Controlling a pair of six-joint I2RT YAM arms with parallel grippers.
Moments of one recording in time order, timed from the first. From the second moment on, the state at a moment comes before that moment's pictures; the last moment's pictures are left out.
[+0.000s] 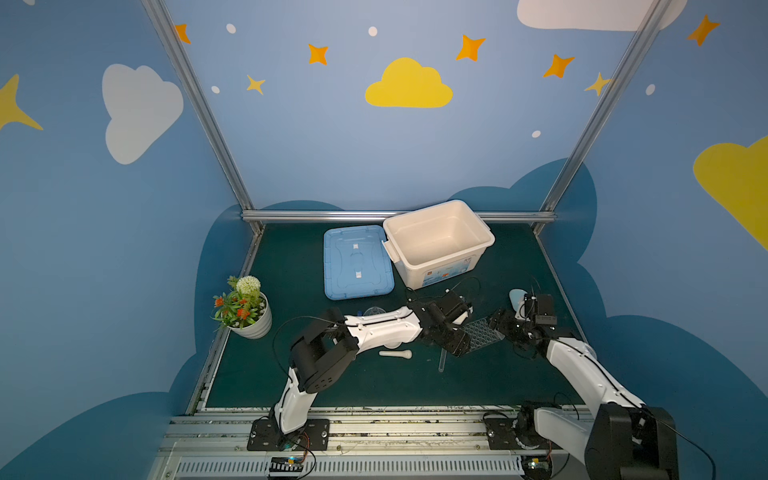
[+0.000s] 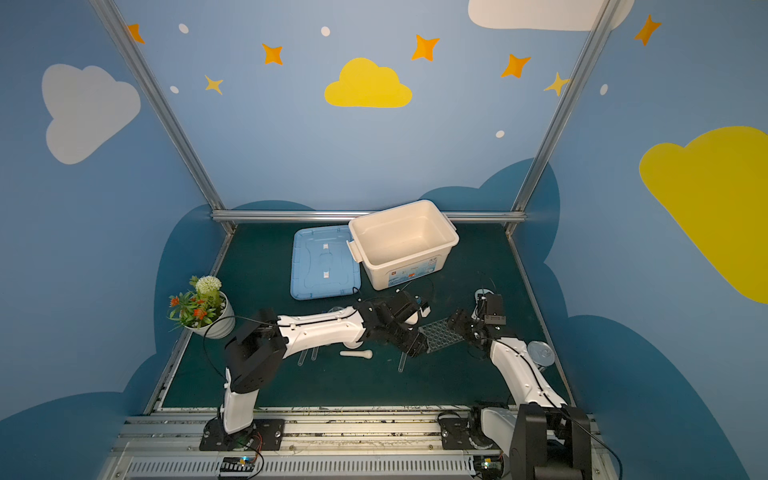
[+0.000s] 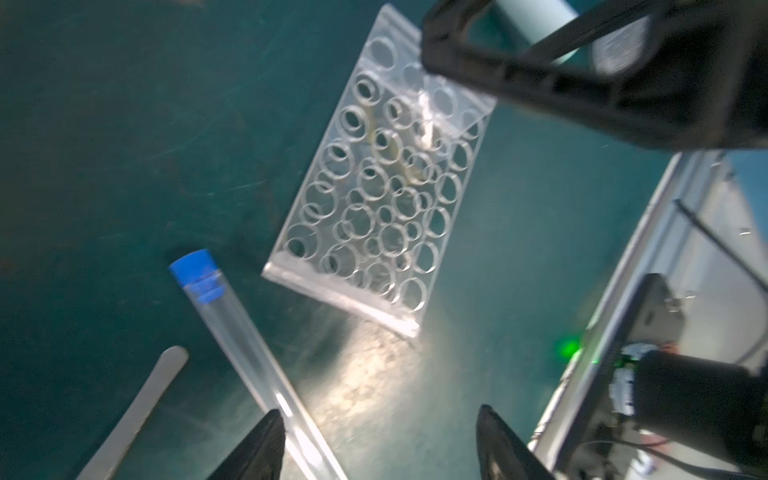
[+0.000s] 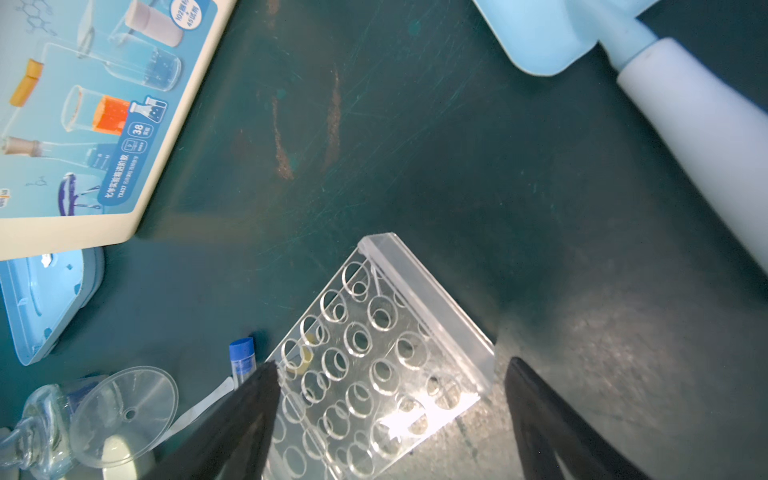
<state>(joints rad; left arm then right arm) -1.03 2.01 1.47 -0.41 0.24 -0.40 0.00 1.11 0.55 -0.42 -0.19 0.54</state>
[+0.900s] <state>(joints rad) -0.95 2.23 1.67 -0.39 0.36 -0.48 -0.04 1.34 0.65 -0.46 -0.33 0.53</state>
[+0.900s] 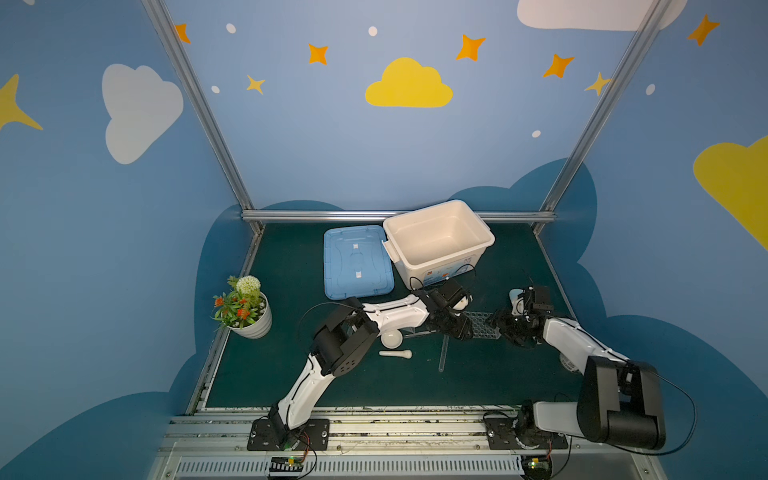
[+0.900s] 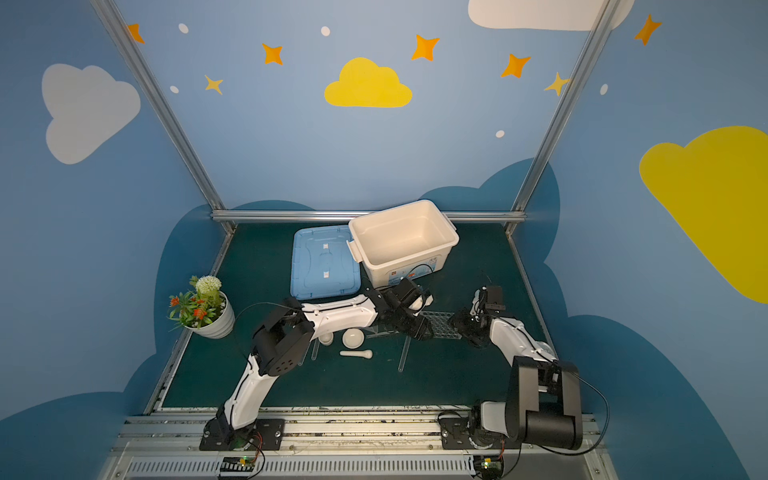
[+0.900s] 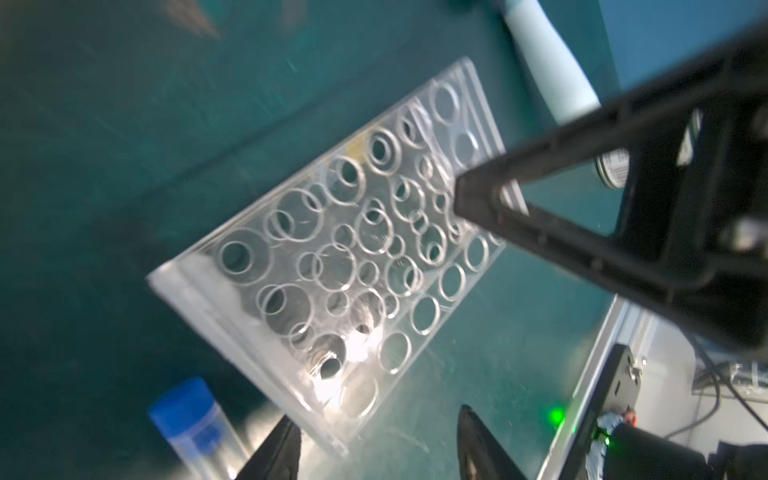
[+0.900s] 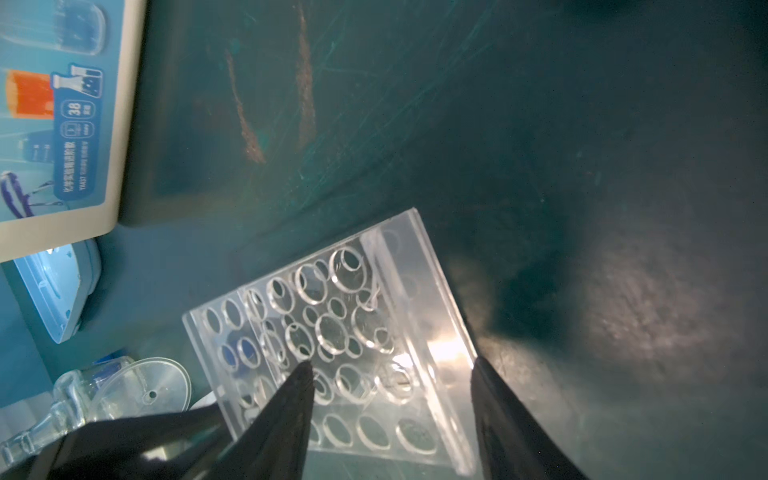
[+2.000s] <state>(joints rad) -0.96 2.17 1.63 -0.40 0.30 -0.46 -0.06 1.31 0.69 -0.53 -0.34 0.49</state>
